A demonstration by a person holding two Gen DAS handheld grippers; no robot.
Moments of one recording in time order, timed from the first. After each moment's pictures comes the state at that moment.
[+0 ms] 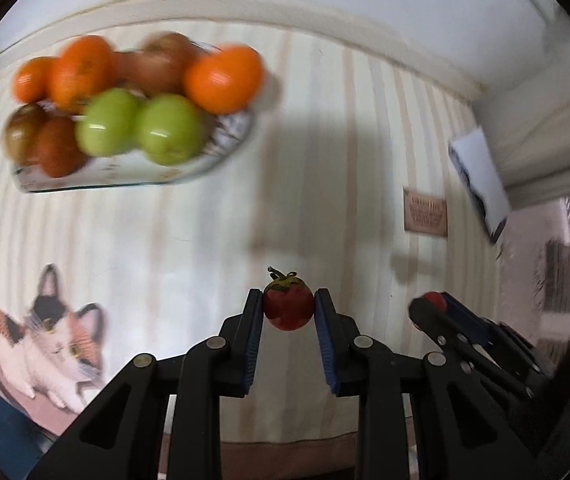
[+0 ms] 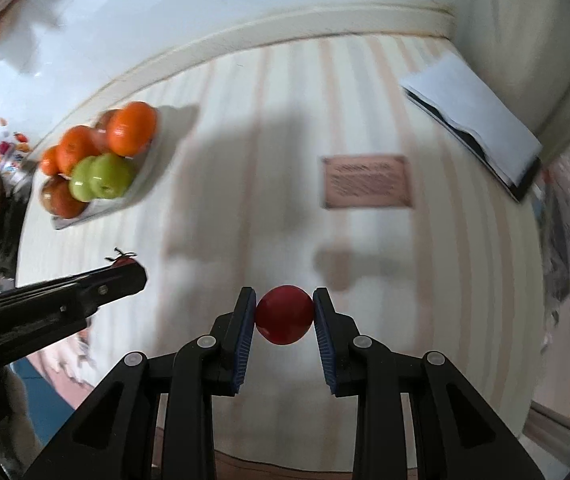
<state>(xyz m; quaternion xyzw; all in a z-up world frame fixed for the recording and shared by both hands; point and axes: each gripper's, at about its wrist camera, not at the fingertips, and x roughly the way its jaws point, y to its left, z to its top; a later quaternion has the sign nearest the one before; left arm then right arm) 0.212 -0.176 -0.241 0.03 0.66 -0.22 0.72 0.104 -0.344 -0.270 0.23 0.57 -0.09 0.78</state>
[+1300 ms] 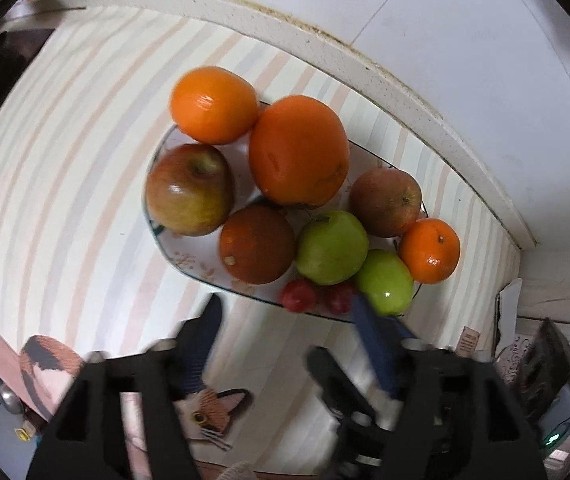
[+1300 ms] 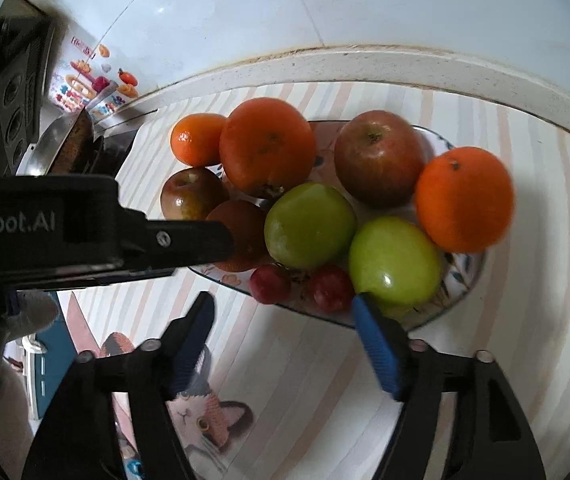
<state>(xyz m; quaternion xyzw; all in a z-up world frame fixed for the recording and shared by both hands) 0.352 -0.040 -0.239 -0.09 0.67 -0.12 0.73 0.280 -0.180 -0.287 0.18 0.55 0.08 0.81</state>
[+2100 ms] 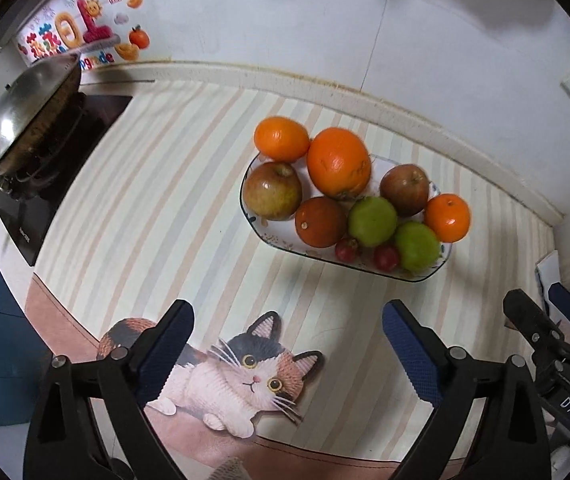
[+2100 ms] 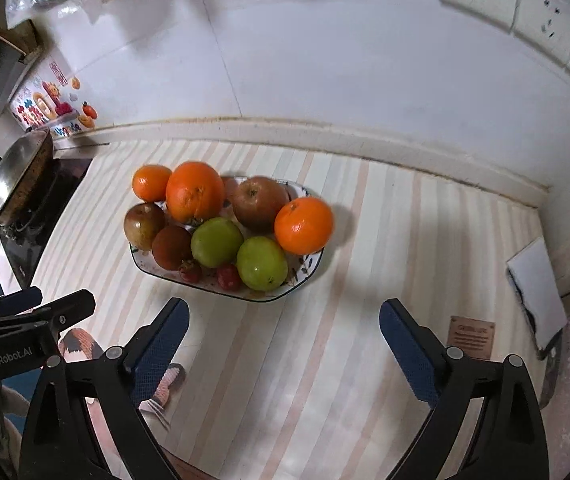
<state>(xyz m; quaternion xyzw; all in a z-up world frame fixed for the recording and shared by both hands) 0.258 -0.019 -0.176 0.02 0.57 -0.06 0.82 0.211 -0.226 -0.184 0.09 0.51 -0.04 0.85</state>
